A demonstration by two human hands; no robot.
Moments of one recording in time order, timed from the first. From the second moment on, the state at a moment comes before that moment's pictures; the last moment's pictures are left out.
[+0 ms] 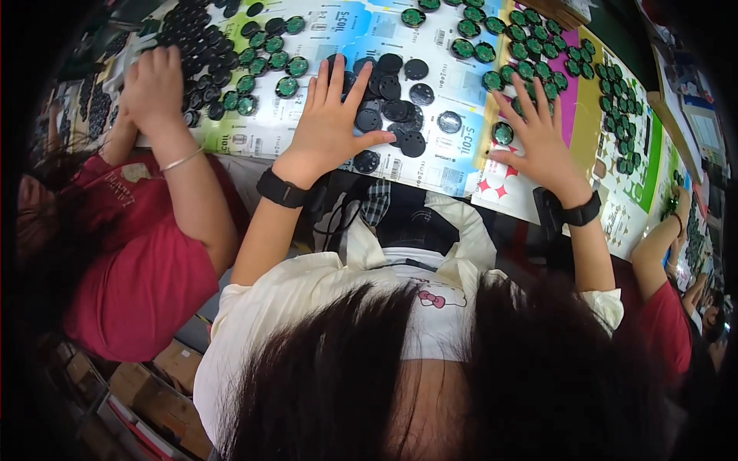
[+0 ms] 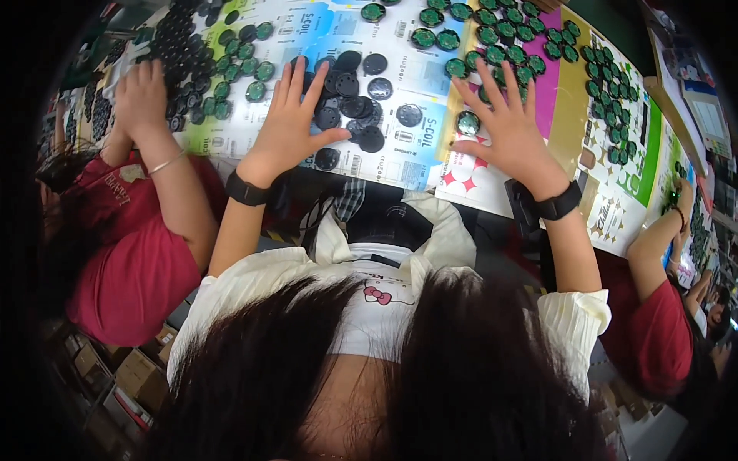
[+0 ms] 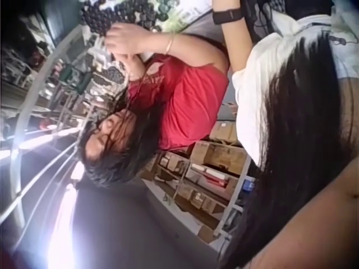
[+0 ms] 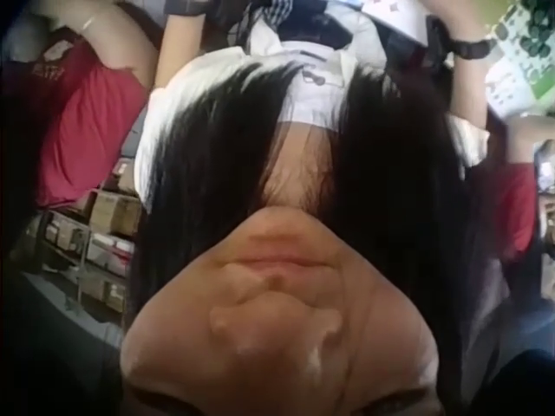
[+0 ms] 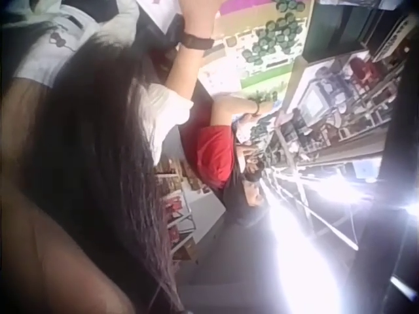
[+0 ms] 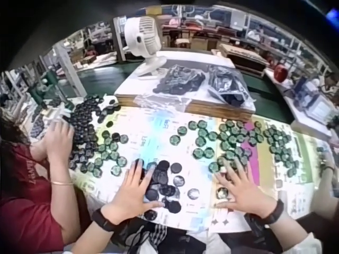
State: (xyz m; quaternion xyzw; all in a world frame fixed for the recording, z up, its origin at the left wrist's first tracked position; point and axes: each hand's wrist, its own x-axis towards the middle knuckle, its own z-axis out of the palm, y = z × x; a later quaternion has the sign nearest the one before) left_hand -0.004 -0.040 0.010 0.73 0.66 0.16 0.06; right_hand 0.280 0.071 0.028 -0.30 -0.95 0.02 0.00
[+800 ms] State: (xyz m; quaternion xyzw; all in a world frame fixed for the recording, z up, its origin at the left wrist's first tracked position) left_hand 0.062 -0.033 0.020 0.82 0.55 0.09 0.13; right_hand 0.200 0.131 -0.006 -0.30 -0.95 -0.02 0.04
